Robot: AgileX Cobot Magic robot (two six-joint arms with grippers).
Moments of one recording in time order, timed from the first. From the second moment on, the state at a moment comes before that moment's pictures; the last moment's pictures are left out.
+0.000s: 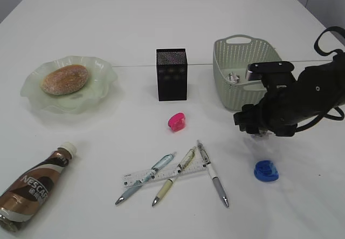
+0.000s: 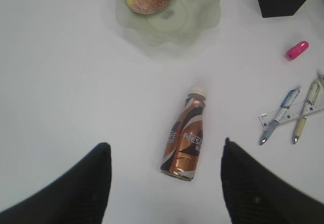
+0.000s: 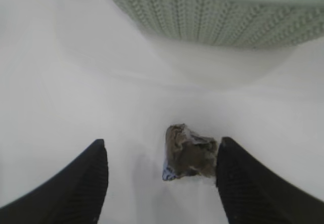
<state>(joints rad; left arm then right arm) -0.07 0.92 -1.23 -0.05 1.26 -0.05 0.21 1.90 -0.99 -0.03 0.16 0.12</state>
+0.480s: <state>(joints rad) -0.07 0.92 -1.23 -0.05 1.26 -0.05 0.15 1.90 -0.99 -0.06 0.16 0.12</state>
